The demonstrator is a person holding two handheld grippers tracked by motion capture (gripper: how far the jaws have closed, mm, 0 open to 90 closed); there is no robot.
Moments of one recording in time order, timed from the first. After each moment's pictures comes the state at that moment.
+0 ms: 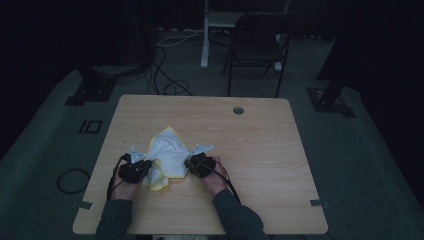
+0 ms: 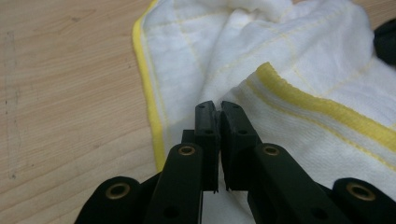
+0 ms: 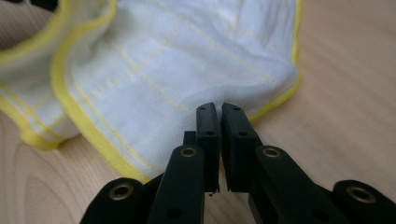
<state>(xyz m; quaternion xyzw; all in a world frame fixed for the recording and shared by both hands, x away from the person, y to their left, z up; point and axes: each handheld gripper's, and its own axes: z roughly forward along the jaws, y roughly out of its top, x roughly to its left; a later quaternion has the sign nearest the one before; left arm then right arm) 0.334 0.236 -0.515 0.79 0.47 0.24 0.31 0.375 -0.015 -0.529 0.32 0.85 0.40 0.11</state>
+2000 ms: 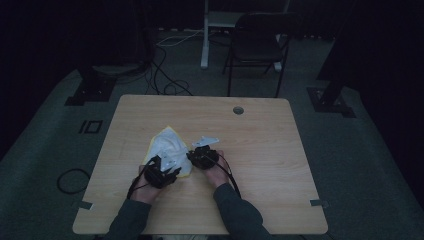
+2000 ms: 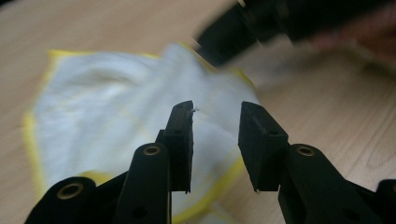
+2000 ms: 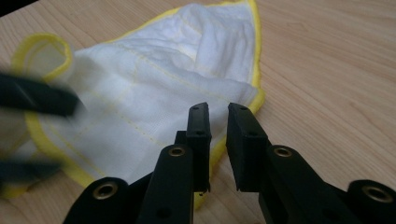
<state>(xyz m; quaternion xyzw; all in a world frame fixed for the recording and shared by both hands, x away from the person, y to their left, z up) 0.319 0.151 -0.502 0.86 0.34 0.22 0.32 0.395 -0.025 -0.522 0.35 0.83 0.42 0.12</state>
